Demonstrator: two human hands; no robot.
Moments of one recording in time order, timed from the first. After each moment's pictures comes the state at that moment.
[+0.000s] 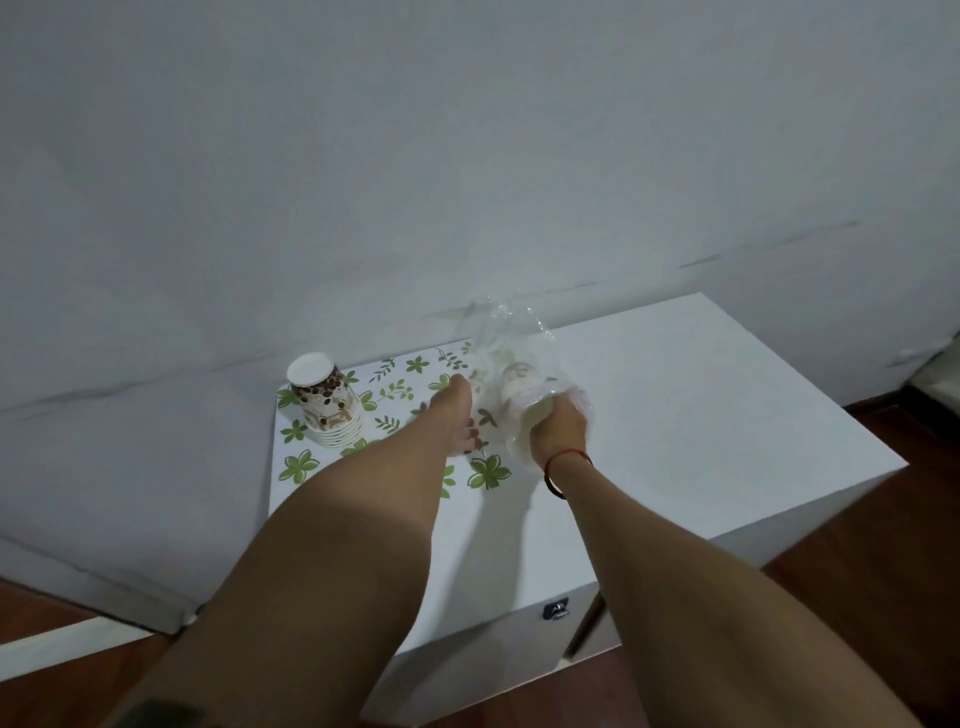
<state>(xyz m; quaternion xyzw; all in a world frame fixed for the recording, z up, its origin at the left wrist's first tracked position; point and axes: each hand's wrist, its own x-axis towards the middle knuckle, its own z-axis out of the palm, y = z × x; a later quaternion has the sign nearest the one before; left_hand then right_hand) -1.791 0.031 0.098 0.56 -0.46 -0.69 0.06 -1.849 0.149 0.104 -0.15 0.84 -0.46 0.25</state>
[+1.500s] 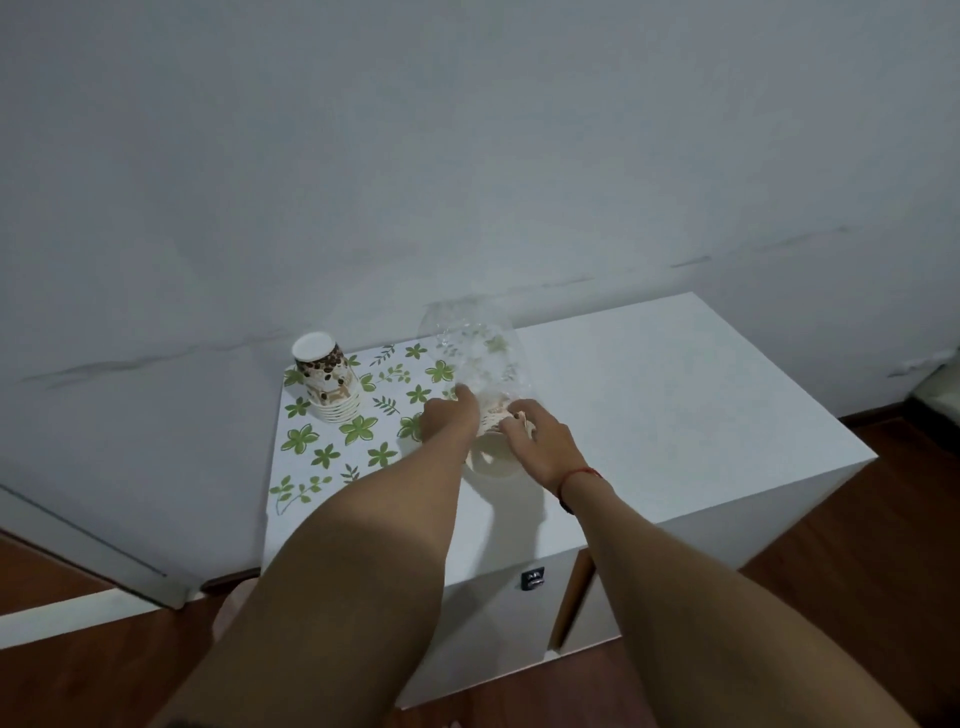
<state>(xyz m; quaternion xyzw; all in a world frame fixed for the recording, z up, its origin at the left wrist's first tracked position) -1.777 0.094 0.092 0.66 -0.57 -0.47 0.14 -1.837 0.212 0.096 -0.33 0.78 -0.43 0.32</state>
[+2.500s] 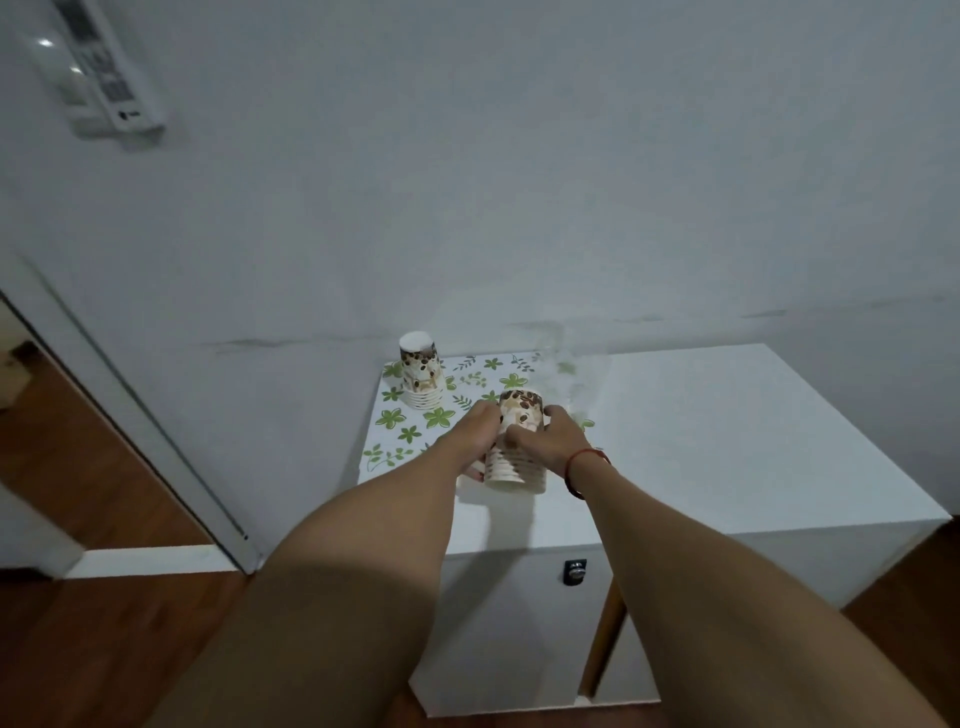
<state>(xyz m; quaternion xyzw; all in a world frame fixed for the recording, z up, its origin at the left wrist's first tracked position) -1.676 0.126 0.128 0.52 -0.66 -0.54 0.09 -1.777 0.203 0.127 -0.35 0.77 -0.41 0.35</state>
